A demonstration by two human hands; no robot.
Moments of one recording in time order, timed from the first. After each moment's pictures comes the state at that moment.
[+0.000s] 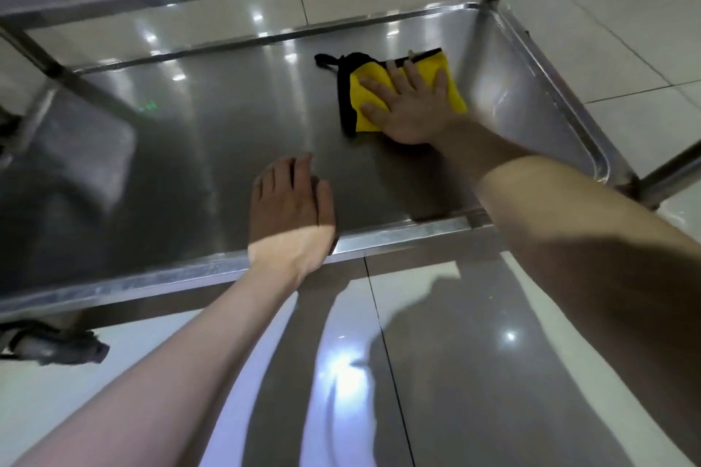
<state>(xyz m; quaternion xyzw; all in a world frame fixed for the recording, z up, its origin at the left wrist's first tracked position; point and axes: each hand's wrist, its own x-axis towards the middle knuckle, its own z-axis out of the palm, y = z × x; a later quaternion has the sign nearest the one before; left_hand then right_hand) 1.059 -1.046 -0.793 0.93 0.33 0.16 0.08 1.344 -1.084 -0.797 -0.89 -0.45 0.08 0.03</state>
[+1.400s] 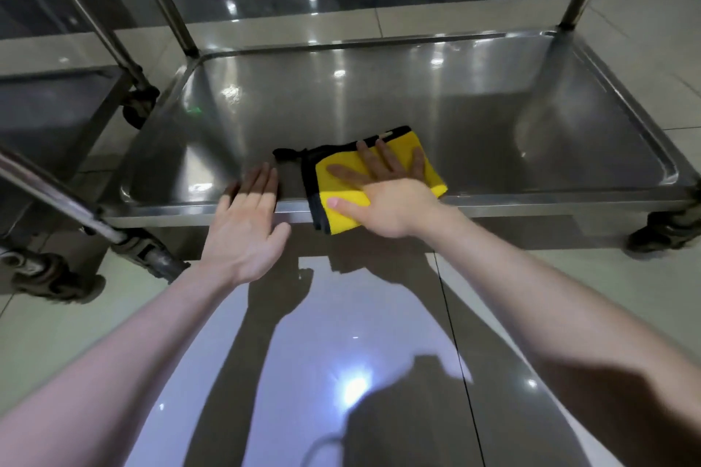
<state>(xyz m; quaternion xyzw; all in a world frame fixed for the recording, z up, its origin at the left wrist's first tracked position) 0.855 -0.952 -0.803 0.94 0.33 0.02 0.01 1.092 -1.084 -0.799 -0.82 -0.56 0.10 0.03</state>
